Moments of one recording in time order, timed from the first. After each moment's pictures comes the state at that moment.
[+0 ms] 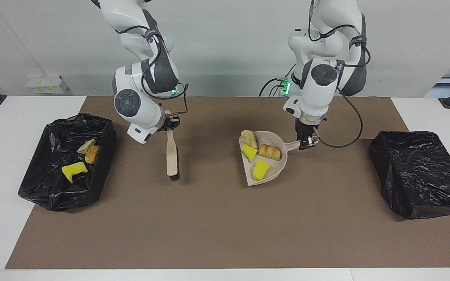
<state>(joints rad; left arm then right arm) -0.25 0.01 0.03 -2.04 0.02 2.09 1.29 -0.14 0.09 0.35 -1.93 0.12 1.56 0.06</state>
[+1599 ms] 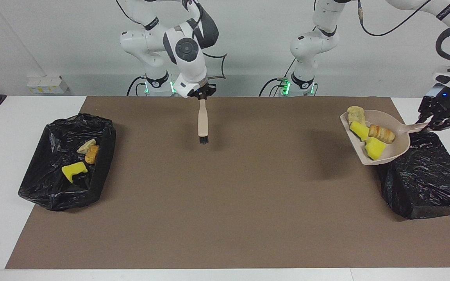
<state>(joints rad) 0.56 0.40 0.02 -1.25 0.01 1.79 2.25 0.51 0.06 0.37 -2.24 0.37 2.07 0.72</state>
